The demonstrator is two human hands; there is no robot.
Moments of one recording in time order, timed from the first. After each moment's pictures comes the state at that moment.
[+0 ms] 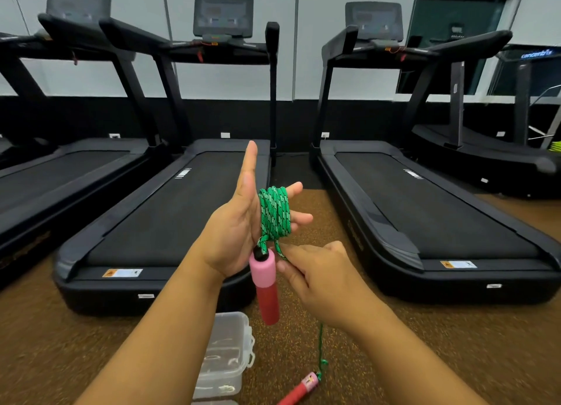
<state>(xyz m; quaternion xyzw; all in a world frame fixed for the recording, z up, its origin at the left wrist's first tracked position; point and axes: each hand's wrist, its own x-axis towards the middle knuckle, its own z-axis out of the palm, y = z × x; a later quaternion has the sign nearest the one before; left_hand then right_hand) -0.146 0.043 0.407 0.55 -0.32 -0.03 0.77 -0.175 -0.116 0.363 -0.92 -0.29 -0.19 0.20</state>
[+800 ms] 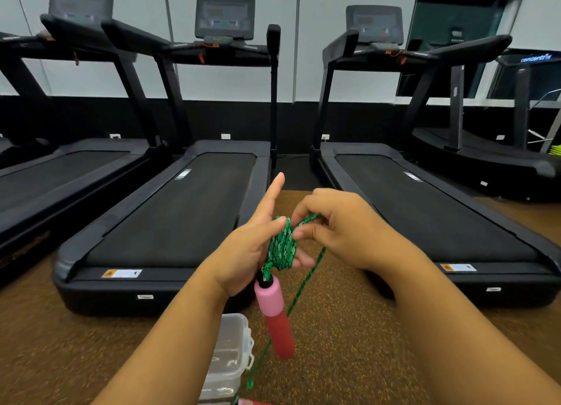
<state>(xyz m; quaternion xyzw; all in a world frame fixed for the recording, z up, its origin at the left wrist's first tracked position) -0.152 0.038 0.388 0.62 -0.29 -0.09 0.72 -0.149 -0.142 0.429 -0.89 -0.34 -0.20 0.23</state>
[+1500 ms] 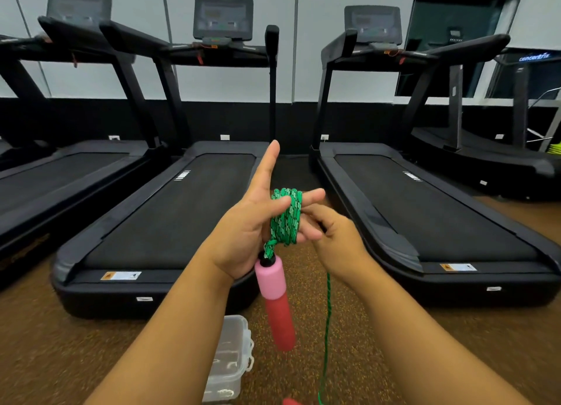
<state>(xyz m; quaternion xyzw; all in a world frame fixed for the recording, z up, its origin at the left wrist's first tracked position) -0.148 0.034 0.415 0.57 -0.36 -0.05 0.74 -0.120 -0.130 0.373 -0.81 -0.21 -0.18 0.52</state>
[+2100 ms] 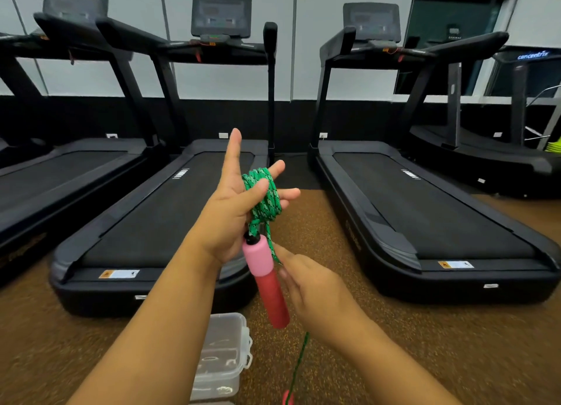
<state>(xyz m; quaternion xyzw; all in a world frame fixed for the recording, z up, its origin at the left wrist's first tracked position) -0.138 0.042 0.421 0.58 -0.30 0.06 0.76 -0.171 -0.114 0.331 -0.89 -0.30 -0.20 0.28</state>
